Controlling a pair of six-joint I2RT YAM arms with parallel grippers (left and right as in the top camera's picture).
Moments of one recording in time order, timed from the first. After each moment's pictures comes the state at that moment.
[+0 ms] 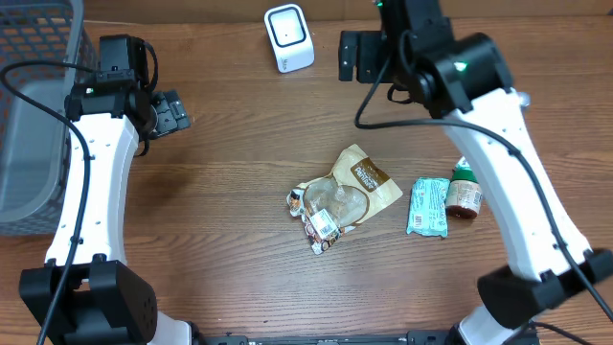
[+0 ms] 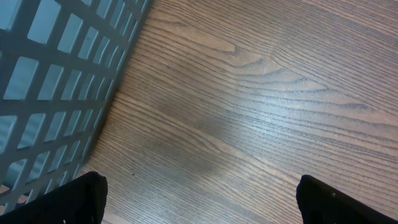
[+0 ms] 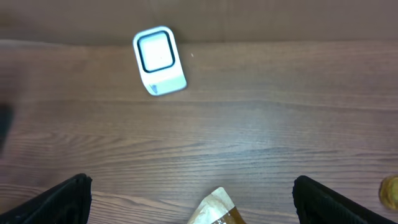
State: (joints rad) left arm 0.07 1.69 1.56 -1.04 -0.21 -0.33; right arm 0.43 1.79 2.11 -1.12 0.14 0.35
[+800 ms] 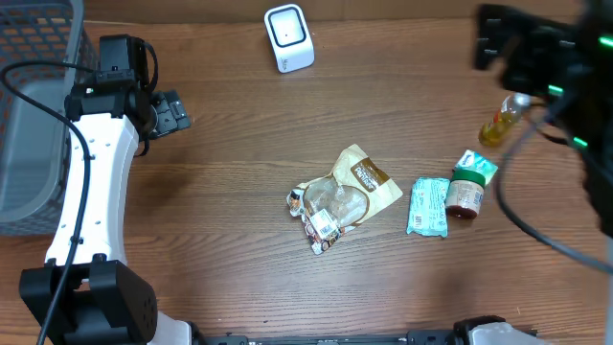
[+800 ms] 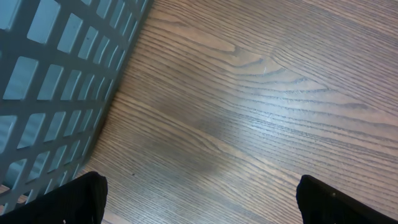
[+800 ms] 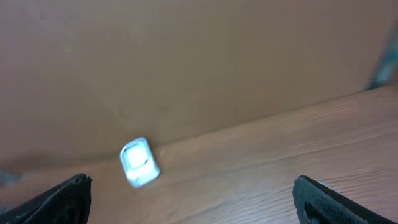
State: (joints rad) left arm 0.07 1.69 1.56 -1.04 -0.21 -0.33; right arm 0.15 1.37 2.11 -1.12 0.15 0.35
